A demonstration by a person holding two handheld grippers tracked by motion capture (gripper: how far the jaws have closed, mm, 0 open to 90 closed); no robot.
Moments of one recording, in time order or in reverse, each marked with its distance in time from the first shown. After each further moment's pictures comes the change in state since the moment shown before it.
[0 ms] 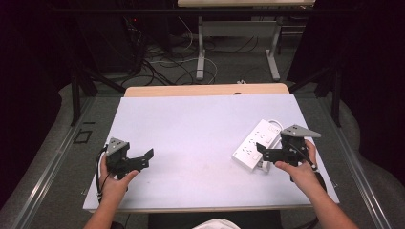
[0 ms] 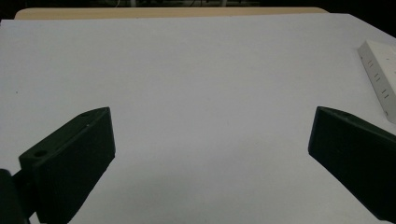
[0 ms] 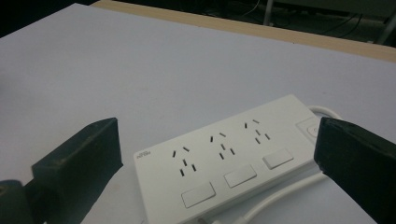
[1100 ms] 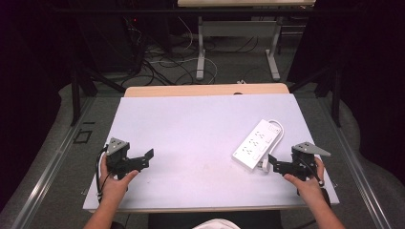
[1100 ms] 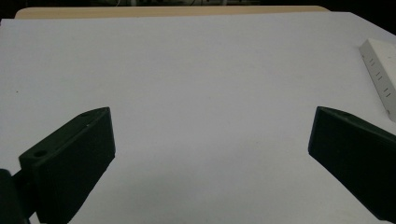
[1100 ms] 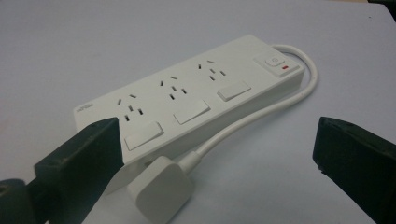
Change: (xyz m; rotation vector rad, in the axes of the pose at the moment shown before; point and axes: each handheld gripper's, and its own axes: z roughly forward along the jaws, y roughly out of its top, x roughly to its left) left arm 0.000 0.000 0.001 0.004 0.004 0.002; right arm -0.032 -0.063 0.002 -0.002 -0.091 0.094
